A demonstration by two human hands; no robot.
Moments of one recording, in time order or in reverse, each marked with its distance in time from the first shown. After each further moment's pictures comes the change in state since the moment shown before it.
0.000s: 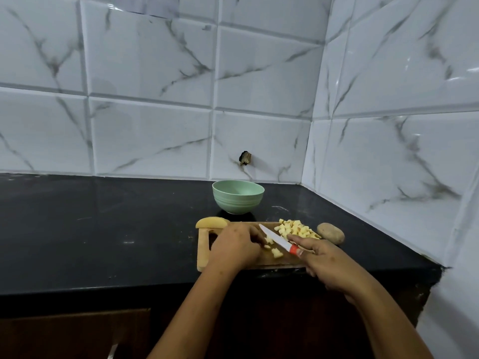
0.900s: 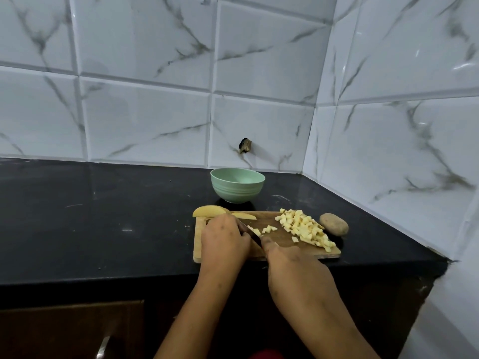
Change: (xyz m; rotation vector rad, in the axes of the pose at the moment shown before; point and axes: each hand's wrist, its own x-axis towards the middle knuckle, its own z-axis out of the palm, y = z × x) left_hand -0.010 -0.011 0.010 0.014 0.328 -0.082; right_hand -0.021 -0.029 0.060 -0.834 0.151 -0.210
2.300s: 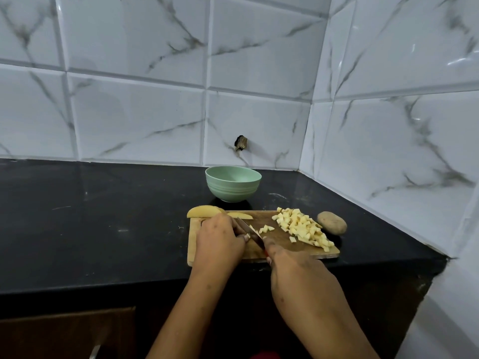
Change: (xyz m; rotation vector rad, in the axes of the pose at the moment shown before) left_hand 0.005 -0.002 -0.004 -0.058 -0.103 0.011; right_hand -0.007 0.010 0.005 0.135 0.107 0.017
